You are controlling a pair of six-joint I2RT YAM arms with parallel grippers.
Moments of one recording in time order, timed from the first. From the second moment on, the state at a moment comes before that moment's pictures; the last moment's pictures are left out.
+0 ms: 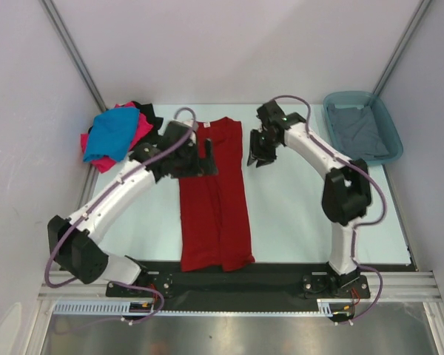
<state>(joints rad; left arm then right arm) -0.60 1.40 1.31 -0.79 0.01 -0.55 0.46 1.94 1.72 -0.89 -0.19 0.49</state>
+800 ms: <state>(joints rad) -0.11 2.05 1.69 -0.72 0.24 -0.44 0.22 2.63 2.42 -0.73 -0.59 0.64</state>
